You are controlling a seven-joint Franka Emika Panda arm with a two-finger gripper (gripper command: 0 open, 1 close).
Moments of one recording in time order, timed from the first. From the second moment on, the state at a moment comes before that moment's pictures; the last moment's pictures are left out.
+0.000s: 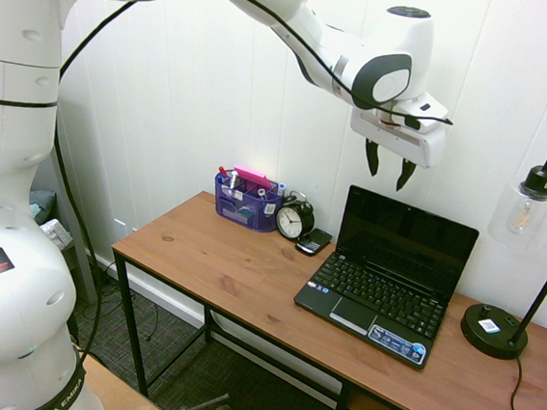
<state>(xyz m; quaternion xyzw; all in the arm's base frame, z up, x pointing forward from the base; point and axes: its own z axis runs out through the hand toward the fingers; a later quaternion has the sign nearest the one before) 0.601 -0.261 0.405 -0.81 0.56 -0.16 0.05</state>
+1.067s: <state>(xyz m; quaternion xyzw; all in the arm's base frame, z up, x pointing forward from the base) 0.636 -0.305 0.342 -0.80 0.58 -0.12 0.07</state>
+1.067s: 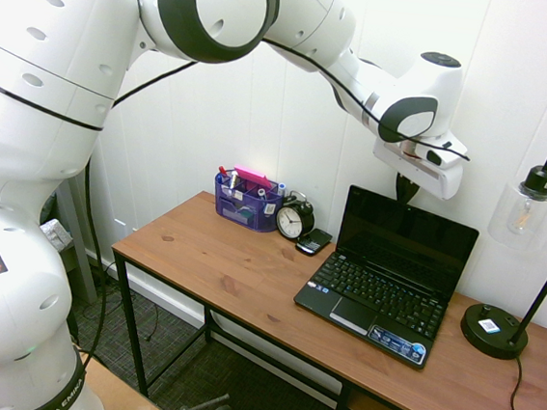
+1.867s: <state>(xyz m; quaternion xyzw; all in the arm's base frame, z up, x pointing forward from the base) 0.520 -0.305 0.268 -0.81 0.59 -0.02 0.00</state>
